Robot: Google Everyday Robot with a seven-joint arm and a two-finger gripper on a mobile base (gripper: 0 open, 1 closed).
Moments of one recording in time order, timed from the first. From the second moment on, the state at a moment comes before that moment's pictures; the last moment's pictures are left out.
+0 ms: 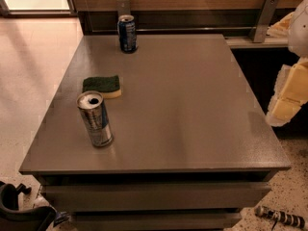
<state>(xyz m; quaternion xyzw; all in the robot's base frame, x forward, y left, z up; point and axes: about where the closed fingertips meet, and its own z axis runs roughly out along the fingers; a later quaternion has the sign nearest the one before) 0.438 -0.213 0.990 -0.60 0.78 -0.05 0.18</state>
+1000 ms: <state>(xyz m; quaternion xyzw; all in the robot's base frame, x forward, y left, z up) 0.444 -0.174 0.948 -0.64 0.72 0.06 0.26</state>
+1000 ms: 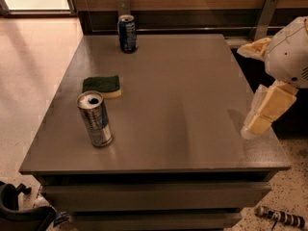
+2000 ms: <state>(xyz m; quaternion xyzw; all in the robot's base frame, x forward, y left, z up) 0.466 -0.095 0.903 -0.58 0.68 0.24 0.39</state>
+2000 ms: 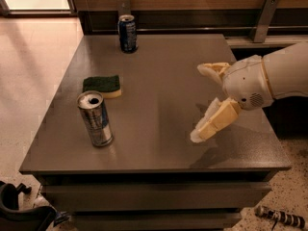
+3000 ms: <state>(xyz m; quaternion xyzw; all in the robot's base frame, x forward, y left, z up) 0.466 -0.083 0.903 -0.54 0.66 0.30 0.43</state>
